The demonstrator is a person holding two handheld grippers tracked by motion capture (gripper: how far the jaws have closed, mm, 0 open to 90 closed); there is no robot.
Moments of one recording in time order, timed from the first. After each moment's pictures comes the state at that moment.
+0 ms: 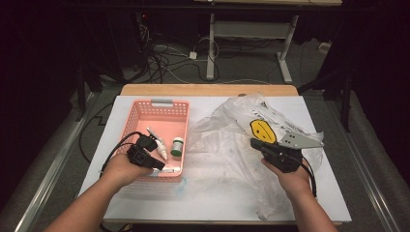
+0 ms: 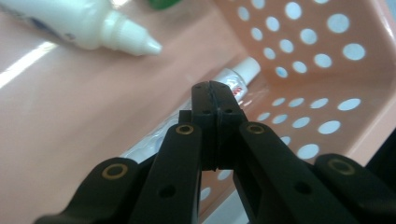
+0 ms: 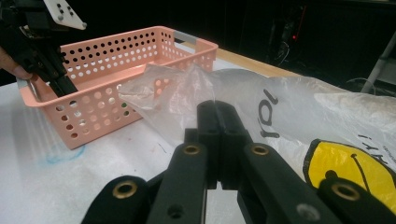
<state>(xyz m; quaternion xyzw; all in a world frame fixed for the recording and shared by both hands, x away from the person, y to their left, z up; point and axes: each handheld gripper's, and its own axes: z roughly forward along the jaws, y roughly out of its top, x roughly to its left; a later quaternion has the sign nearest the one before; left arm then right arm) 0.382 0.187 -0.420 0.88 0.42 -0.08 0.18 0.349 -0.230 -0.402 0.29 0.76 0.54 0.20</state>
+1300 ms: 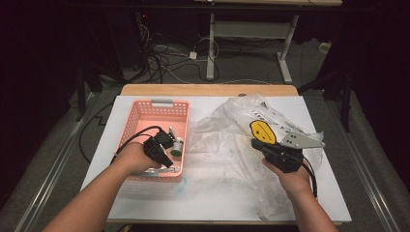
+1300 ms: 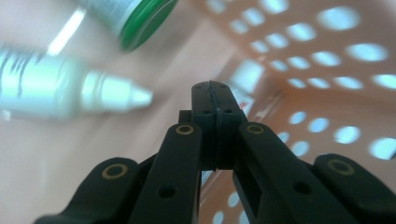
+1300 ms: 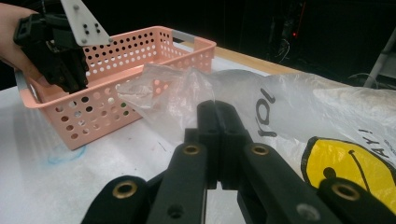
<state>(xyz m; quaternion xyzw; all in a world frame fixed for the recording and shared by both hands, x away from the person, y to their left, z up) 0.408 0.149 -0.423 0.94 0.30 -0.08 0.11 0.350 -0.233 -0.405 0.30 0.76 0.54 0.20</state>
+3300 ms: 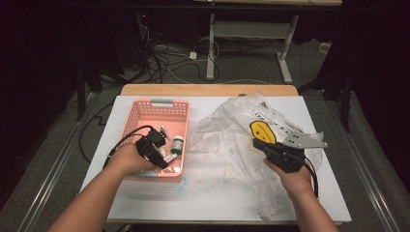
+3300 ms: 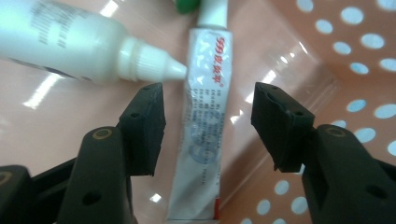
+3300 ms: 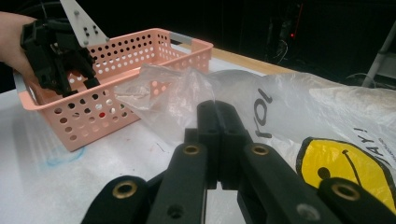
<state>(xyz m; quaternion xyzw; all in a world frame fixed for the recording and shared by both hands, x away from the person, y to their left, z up) 0.413 0.169 -0.434 0.93 0.35 -0.04 0.09 0.349 -0.237 -0.405 0.30 0.76 0.55 0.20</state>
